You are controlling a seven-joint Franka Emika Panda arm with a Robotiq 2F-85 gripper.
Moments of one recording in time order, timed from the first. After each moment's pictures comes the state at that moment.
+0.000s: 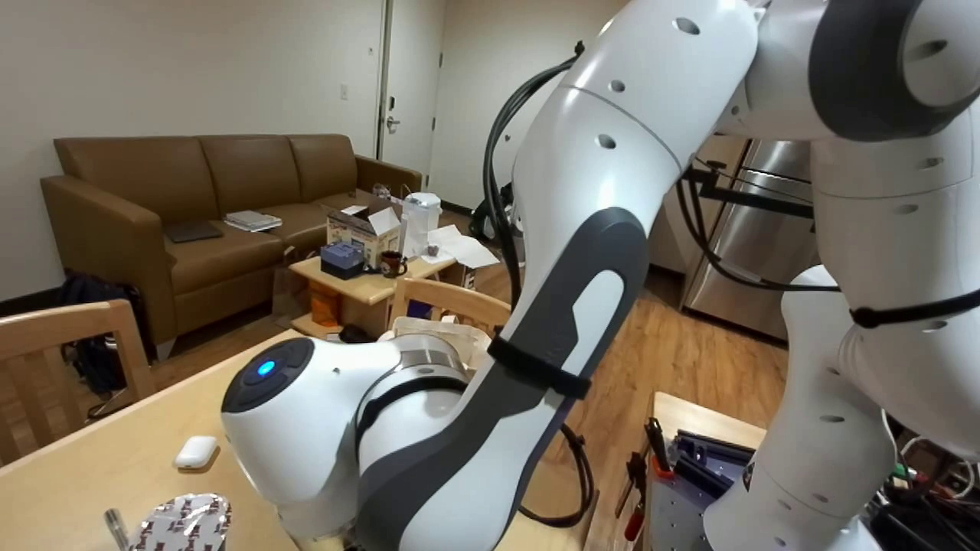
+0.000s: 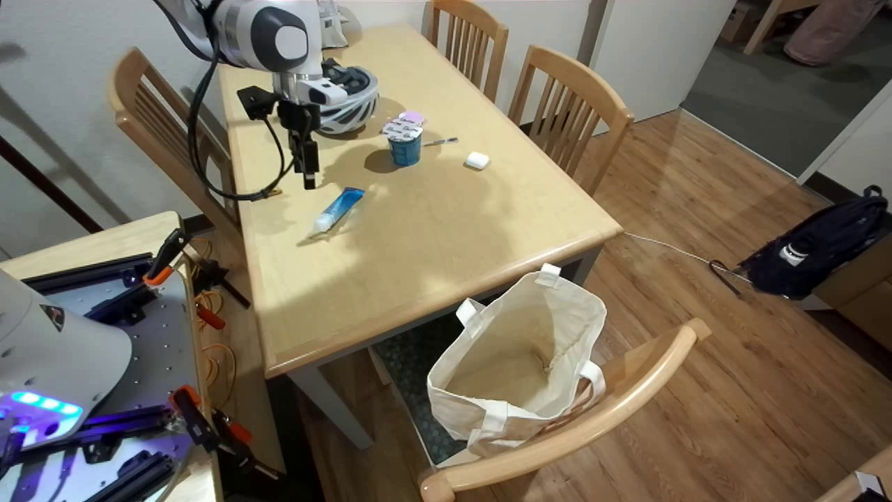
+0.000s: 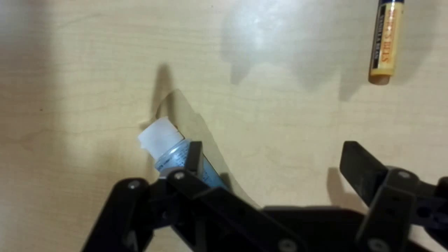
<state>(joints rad) 0.39 0.54 0.21 -2.11 -0.17 2.28 0.73</state>
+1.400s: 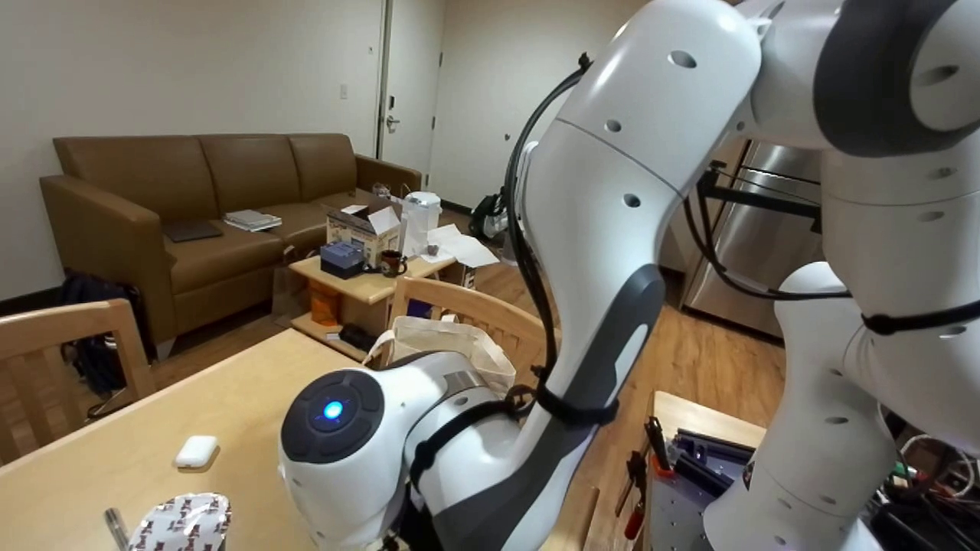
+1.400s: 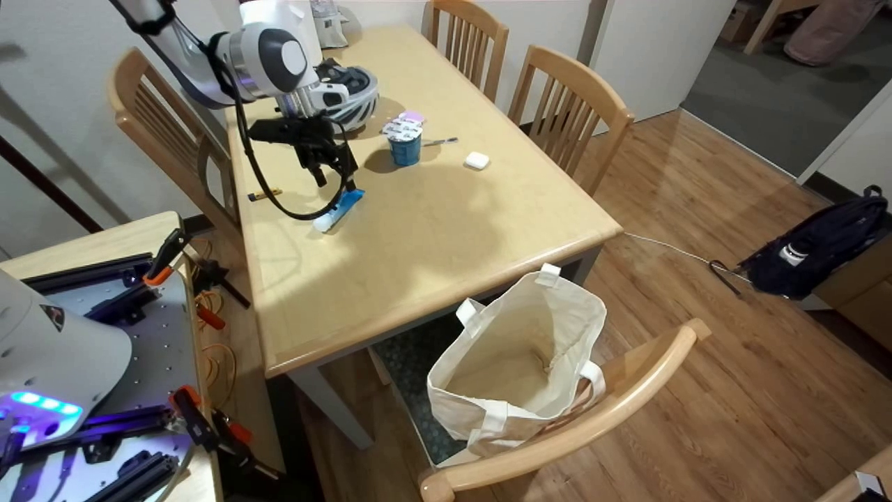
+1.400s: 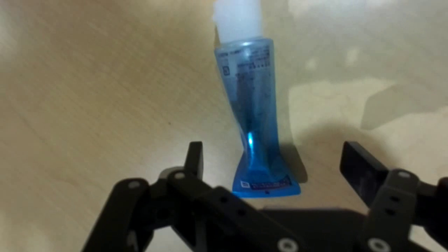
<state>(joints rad) 0.53 0.55 0.02 -2.19 -0.54 2.57 0.52</state>
